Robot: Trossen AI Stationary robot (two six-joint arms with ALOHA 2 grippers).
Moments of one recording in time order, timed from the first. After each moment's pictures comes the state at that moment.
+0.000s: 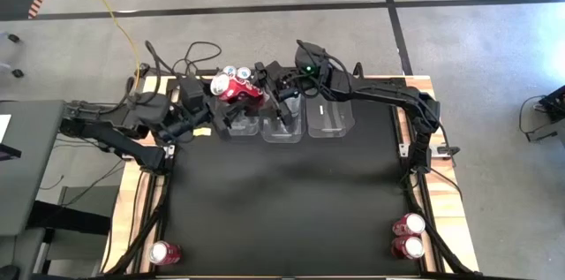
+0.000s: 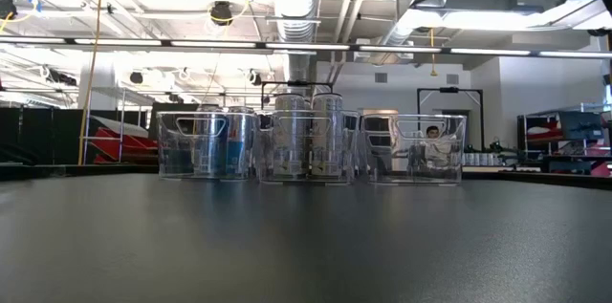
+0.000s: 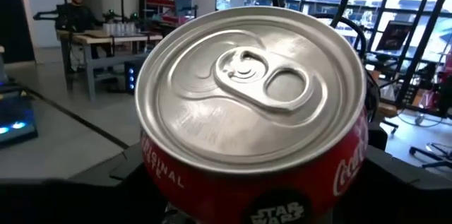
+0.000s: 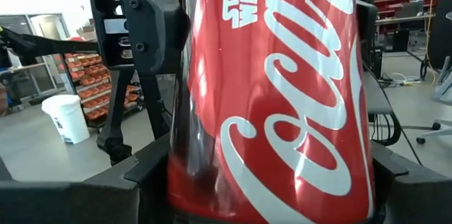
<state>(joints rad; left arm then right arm) -0.21 1.09 1.32 -0.13 -0.82 -0.07 -0.27 1.87 1.81 0.17 -0.71 0.18</state>
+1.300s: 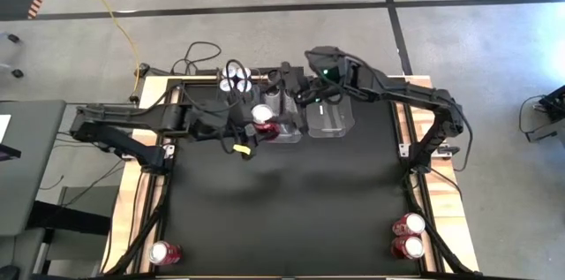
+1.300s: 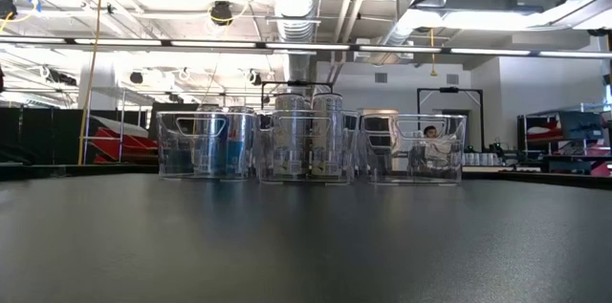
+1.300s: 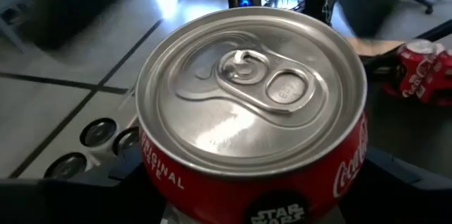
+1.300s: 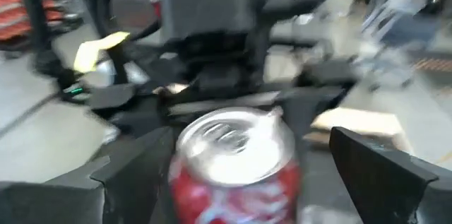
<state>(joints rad) -0.07 1.28 1.33 -0.41 -0.42 -0.03 -0.21 1.67 1.81 -0.39 -0.40 -0.14</state>
